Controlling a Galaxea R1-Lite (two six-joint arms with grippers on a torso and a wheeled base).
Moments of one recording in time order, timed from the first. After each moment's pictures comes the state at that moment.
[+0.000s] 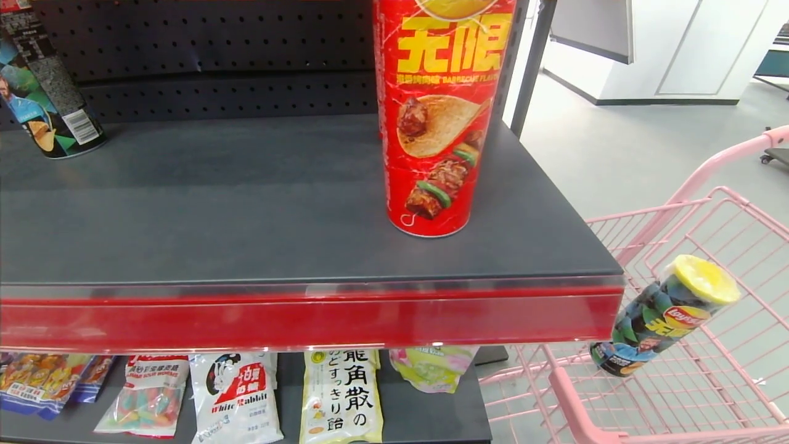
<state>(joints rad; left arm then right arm) 0.00 0.00 0.00 0.00 -0.06 0.00 -0.11 1.00 -1.01 -0.04 0.35 -0.19</state>
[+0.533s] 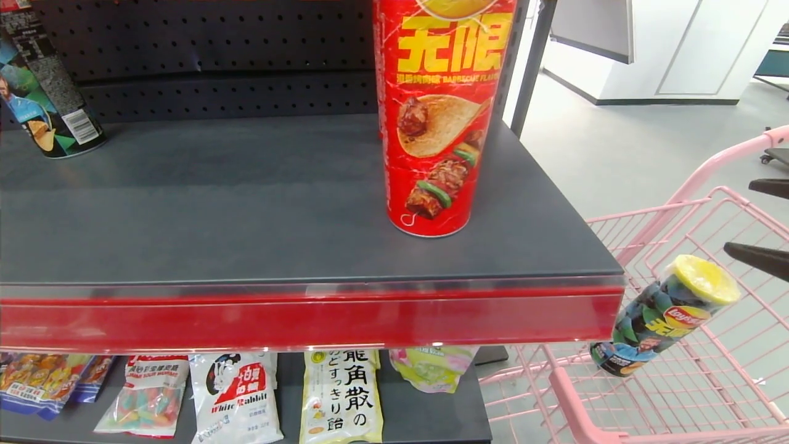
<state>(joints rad) 0.00 0.00 0.00 0.00 -0.06 0.00 -0.40 1.19 -0.83 -0.05 1.02 -0.62</state>
